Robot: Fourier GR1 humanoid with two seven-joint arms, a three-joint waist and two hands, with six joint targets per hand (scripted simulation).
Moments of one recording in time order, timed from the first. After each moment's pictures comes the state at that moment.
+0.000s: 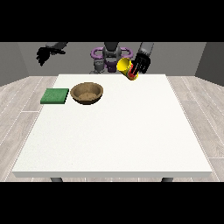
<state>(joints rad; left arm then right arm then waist) -0.81 0.26 -0.19 -0.65 -0.78 0.51 0.03 -0.17 -0.36 -0.33 -1.13 -0.23 0.43 -0.26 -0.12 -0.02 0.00</state>
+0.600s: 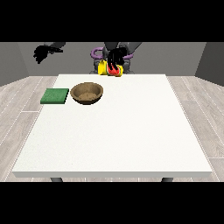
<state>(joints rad) -0.97 0.14 -0.52 -0.58 -1.23 0.37 0.31 -0.19 -0.39 -0.34 -1.05 -0.23 0.46 -0.29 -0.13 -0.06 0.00</state>
